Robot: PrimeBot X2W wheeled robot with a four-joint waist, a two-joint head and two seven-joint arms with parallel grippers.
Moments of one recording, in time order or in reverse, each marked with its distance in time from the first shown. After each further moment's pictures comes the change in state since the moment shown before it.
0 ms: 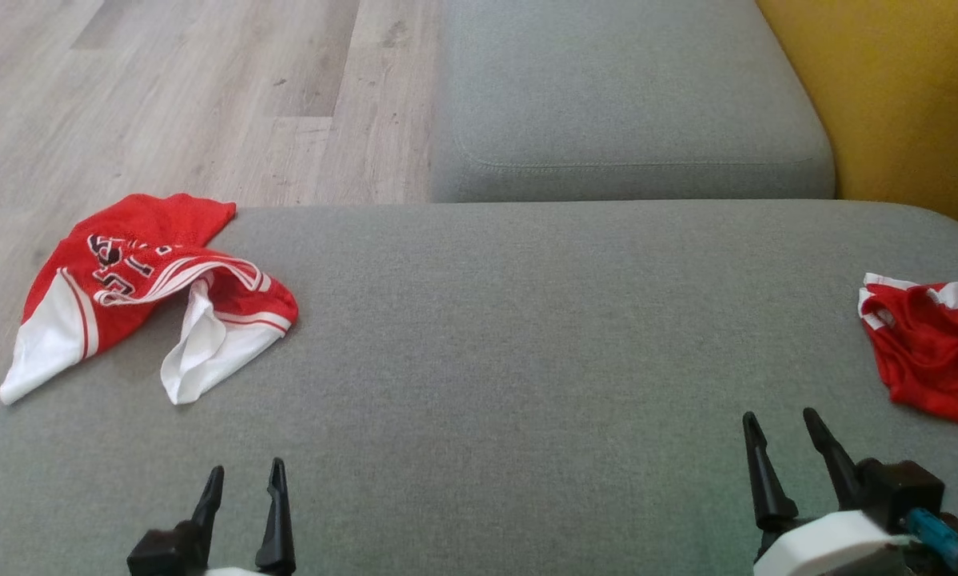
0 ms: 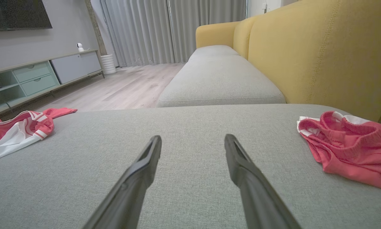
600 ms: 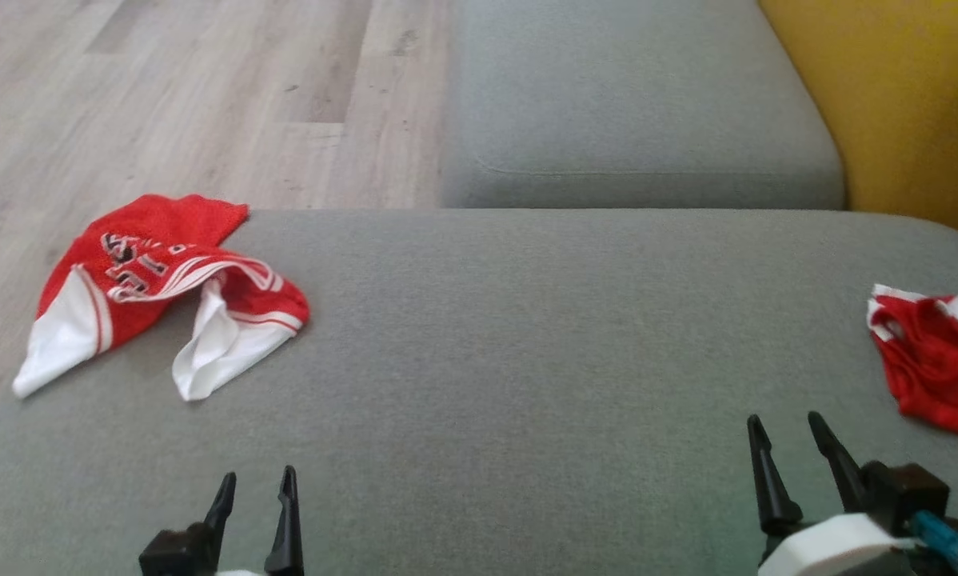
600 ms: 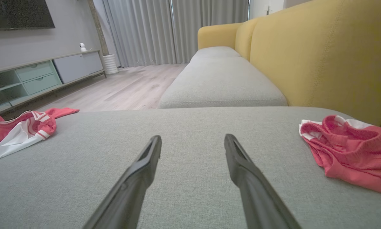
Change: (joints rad) left arm -0.007 0.001 -0.025 0.025 -0.009 -0.013 0.012; right arm 0.004 0.000 -0.007 -0.010 0.000 0.000 0.010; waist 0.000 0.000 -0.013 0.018
